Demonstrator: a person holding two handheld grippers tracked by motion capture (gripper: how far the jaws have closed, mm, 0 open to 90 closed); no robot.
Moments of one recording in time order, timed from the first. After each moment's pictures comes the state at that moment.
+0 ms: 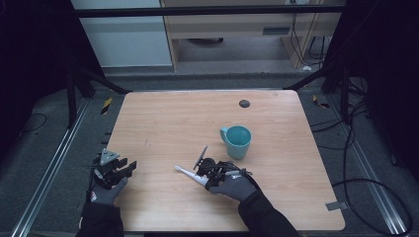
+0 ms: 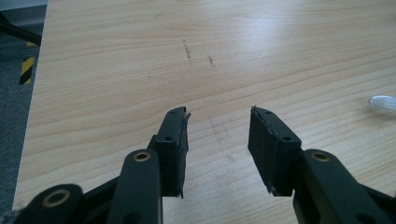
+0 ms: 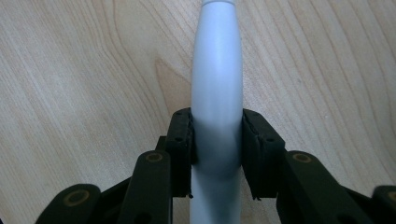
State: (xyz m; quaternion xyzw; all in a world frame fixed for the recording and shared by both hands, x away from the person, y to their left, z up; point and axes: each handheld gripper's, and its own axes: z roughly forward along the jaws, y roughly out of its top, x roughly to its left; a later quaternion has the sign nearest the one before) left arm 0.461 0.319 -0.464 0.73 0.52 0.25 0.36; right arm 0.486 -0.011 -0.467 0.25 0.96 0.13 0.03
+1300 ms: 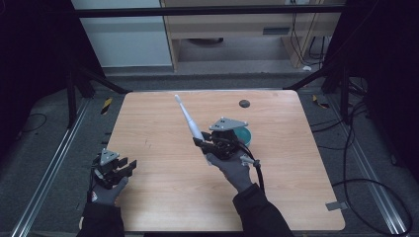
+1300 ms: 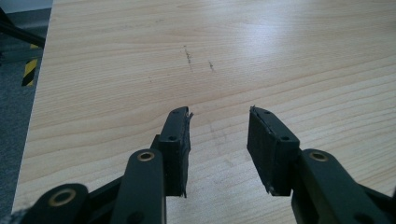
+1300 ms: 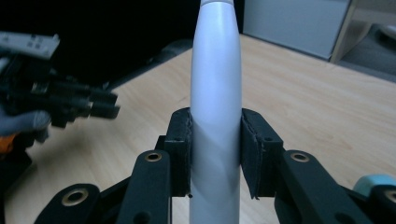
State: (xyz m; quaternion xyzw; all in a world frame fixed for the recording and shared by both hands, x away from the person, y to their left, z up) left arm 0.461 0.318 -0.463 0.73 0.52 0.26 0.36; right arm 0.494 -0.047 -0.367 0.34 0.77 0.52 0.15
